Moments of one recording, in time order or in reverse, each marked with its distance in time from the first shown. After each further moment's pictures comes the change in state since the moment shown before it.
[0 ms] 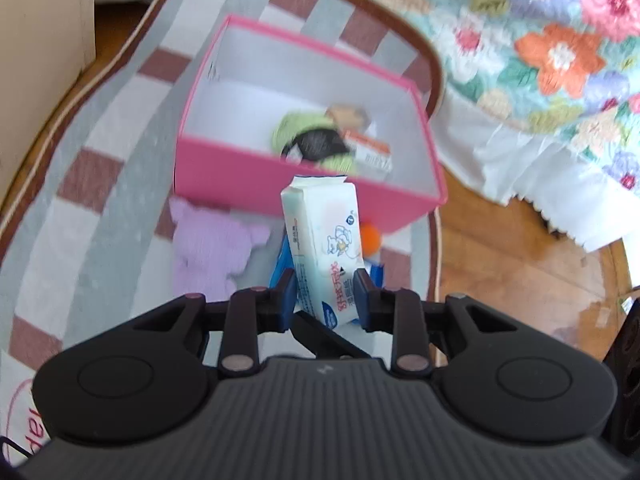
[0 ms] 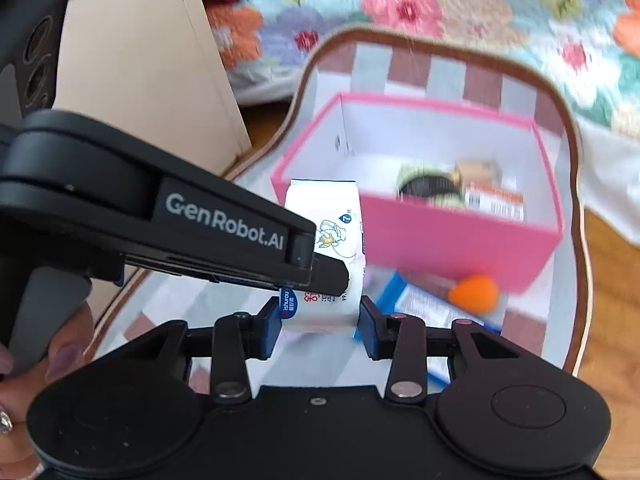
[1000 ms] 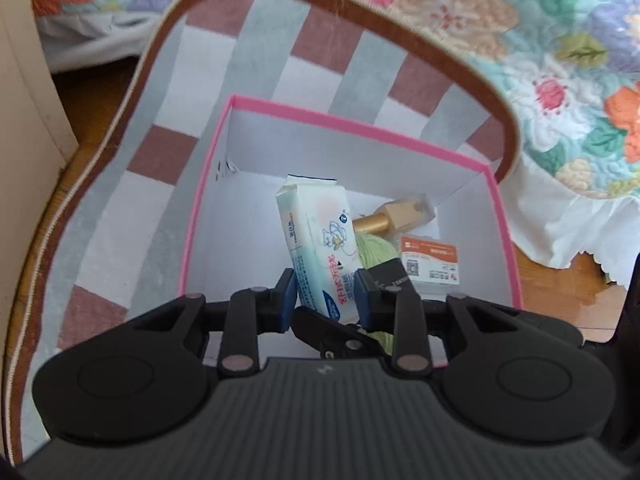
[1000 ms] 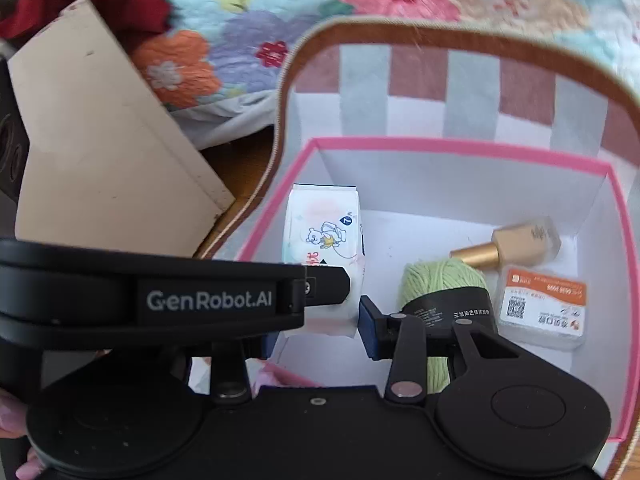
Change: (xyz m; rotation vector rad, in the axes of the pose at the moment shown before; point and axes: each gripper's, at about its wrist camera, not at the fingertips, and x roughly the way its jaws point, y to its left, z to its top) left arm 0.102 0.015 0.128 0.022 0.007 0.138; right arm 0.123 -0.062 0.080 0.130 0.069 0.157
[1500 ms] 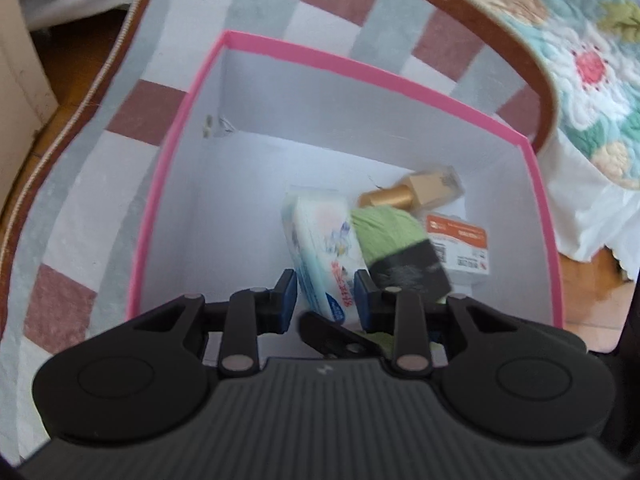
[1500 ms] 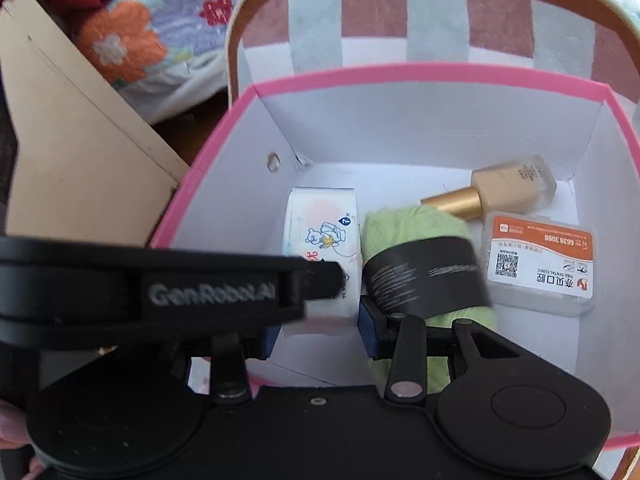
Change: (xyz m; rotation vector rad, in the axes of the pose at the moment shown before) left arm 0.047 0.007 -0.015 -0.030 0.039 0.031; right arm 0.039 -0.026 -0.018 0.059 0.102 -0.046
